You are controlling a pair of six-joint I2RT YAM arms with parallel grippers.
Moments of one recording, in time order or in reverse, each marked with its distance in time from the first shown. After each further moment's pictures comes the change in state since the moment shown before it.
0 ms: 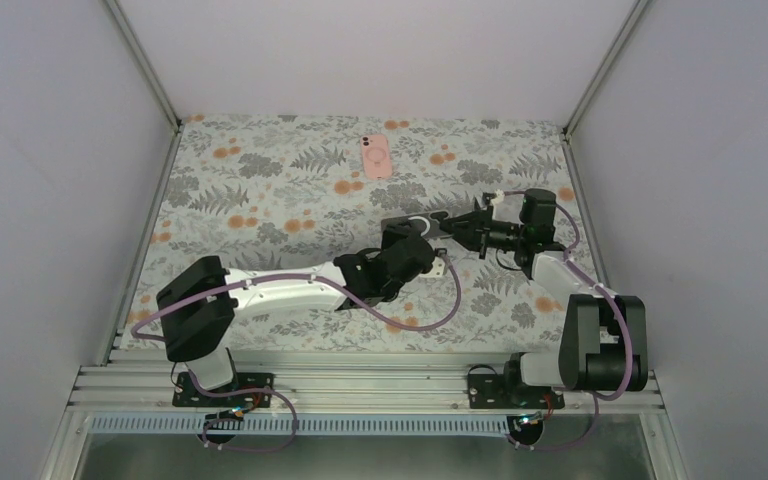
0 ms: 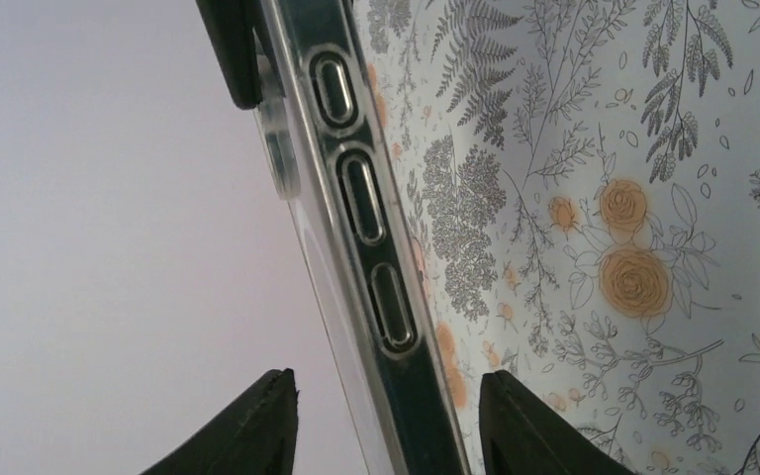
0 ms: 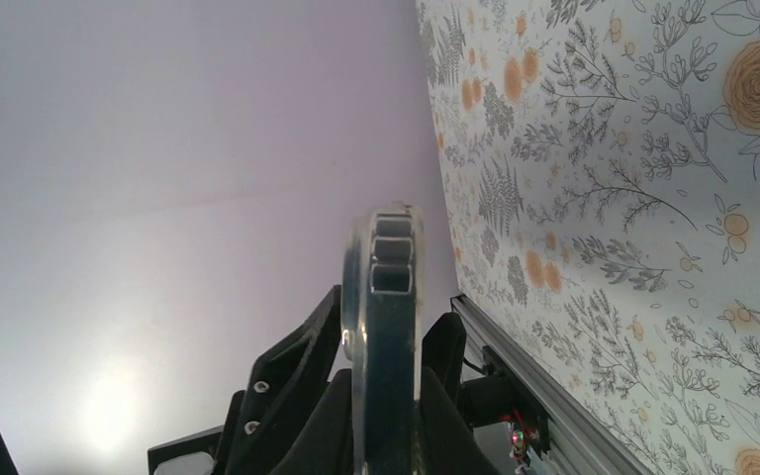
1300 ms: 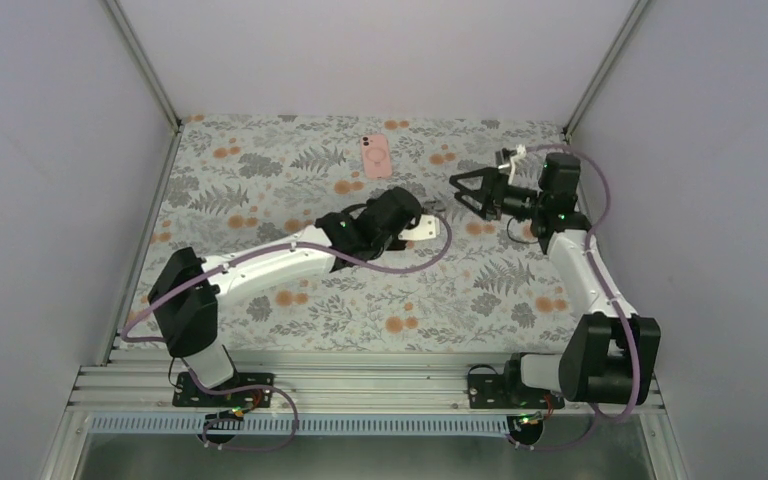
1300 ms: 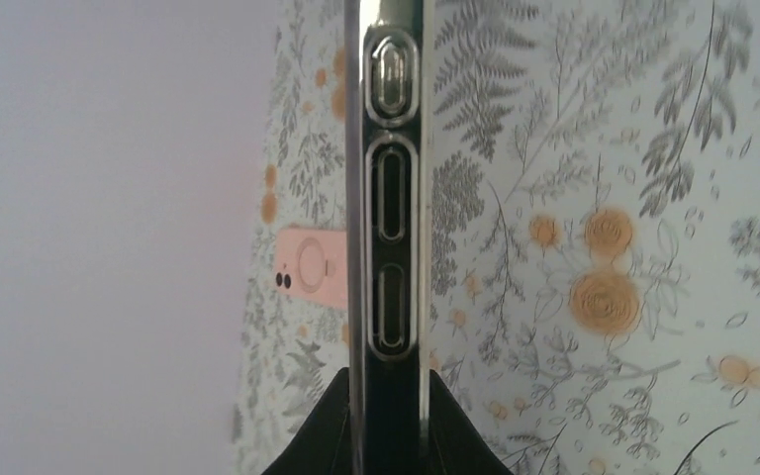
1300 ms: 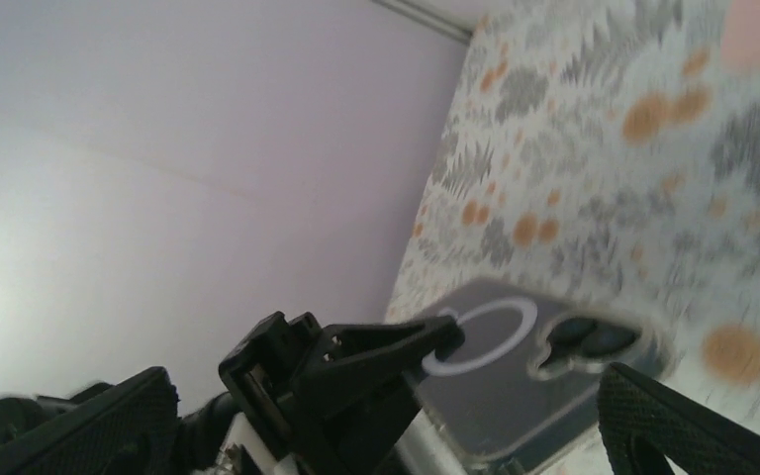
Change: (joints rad) left arm 0.158 -0.012 0.173 -0.270 0.238 -0.237; right arm -0.032 -0.060 0.262 -0.254 0.078 -0.380
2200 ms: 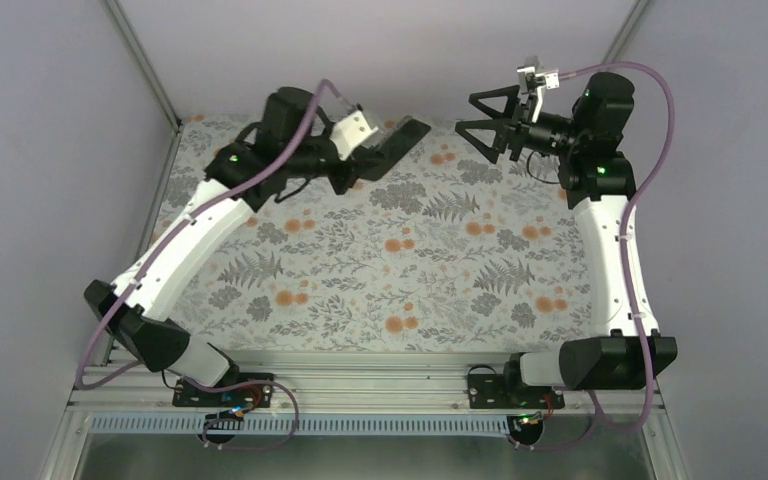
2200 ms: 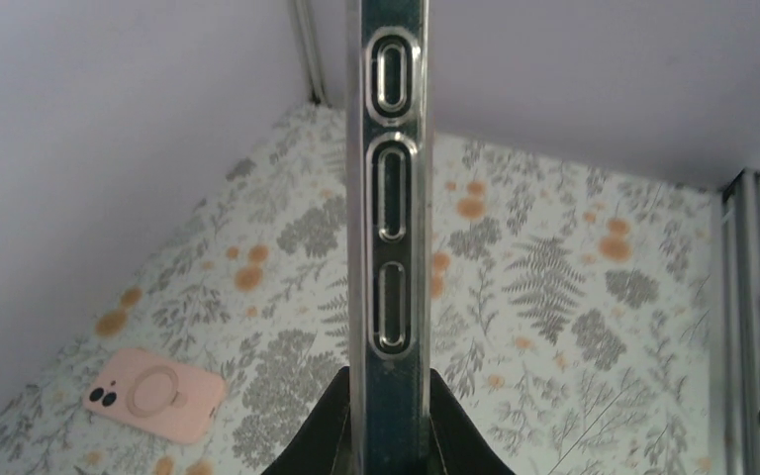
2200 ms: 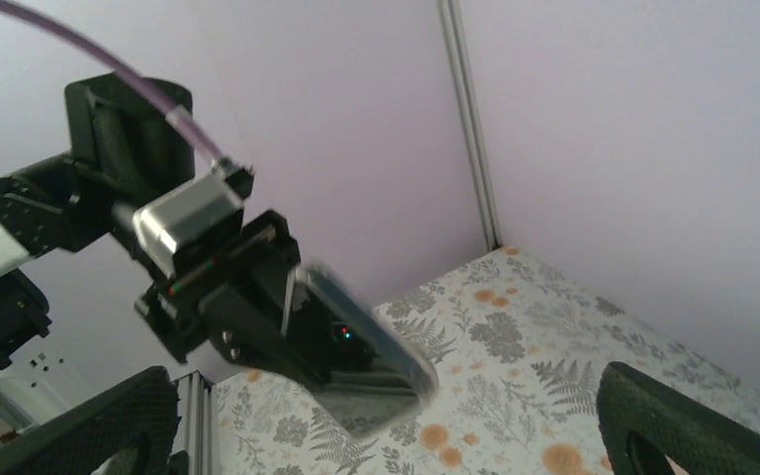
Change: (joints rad) left arm 0.373 -0.160 0.378 -0.320 0.894 -0.477; right arm 0.050 0.064 0.685 -0.243 0.028 -0.604
